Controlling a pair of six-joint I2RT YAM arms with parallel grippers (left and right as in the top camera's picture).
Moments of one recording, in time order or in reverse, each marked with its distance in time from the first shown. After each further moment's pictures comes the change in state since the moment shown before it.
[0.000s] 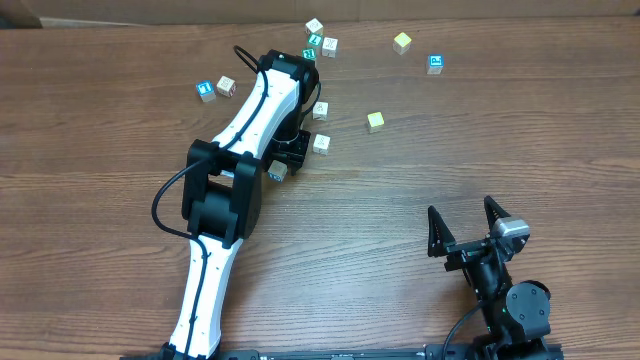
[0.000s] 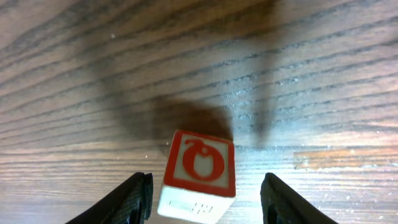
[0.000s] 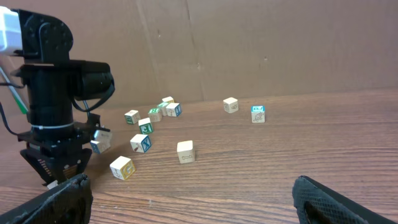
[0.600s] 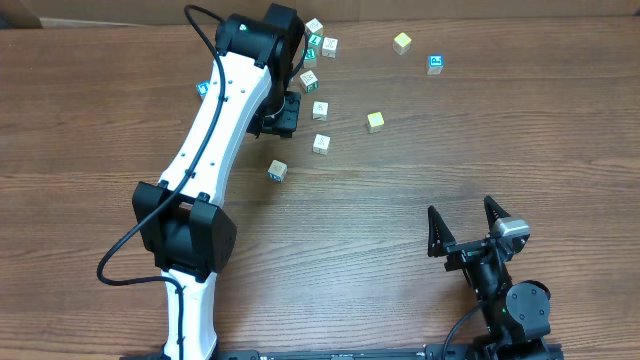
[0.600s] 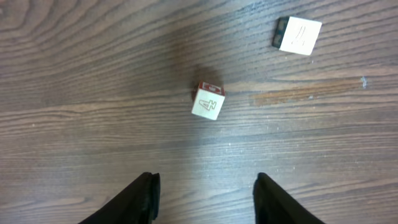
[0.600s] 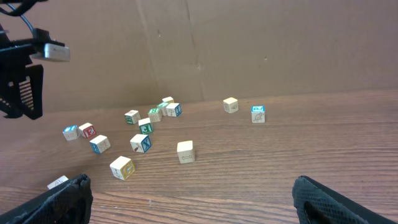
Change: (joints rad) left arm 0.013 -0.311 0.063 -0.051 0.000 -0.046; right arm 0.000 0.000 0.000 0.000 0.000 0.000
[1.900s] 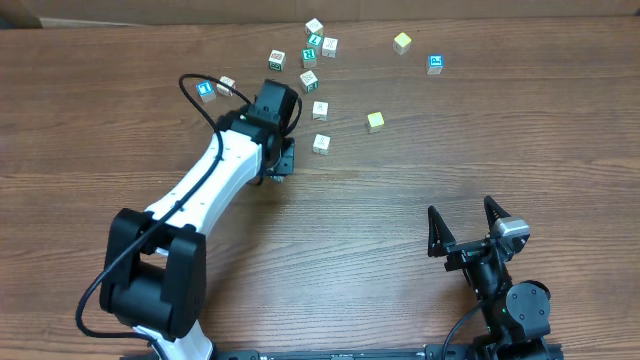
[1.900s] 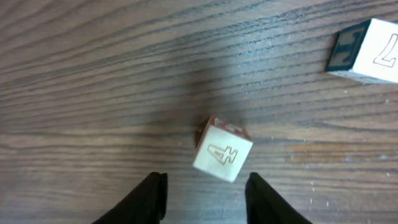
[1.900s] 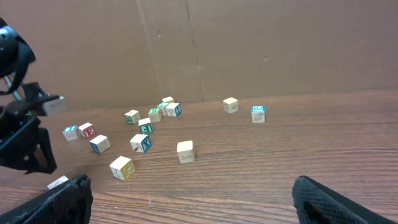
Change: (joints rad) left arm -0.015 -0.330 -0.909 0.829 -0.094 -0.077; right arm 0.000 0.000 0.000 0.000 0.000 0.000
